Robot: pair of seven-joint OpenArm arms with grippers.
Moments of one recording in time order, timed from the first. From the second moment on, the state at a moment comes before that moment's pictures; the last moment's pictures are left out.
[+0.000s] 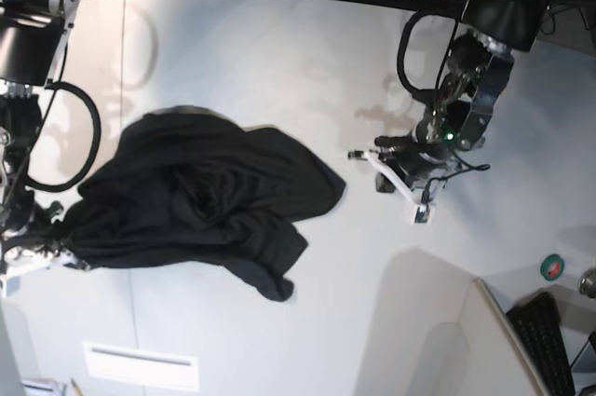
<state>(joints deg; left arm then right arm) -3.1 -21.1 20.3 74.3 -32.8 -0.2 27.4 11.7 13.0 16.0 82.0 27.2 -7.1 -52.7</state>
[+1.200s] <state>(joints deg) 21.9 -20.0 -17.8 90.7 -33.0 -0.9 29.5 -8.3 8.3 23.7 86.3 29.3 -13.2 -48.0</state>
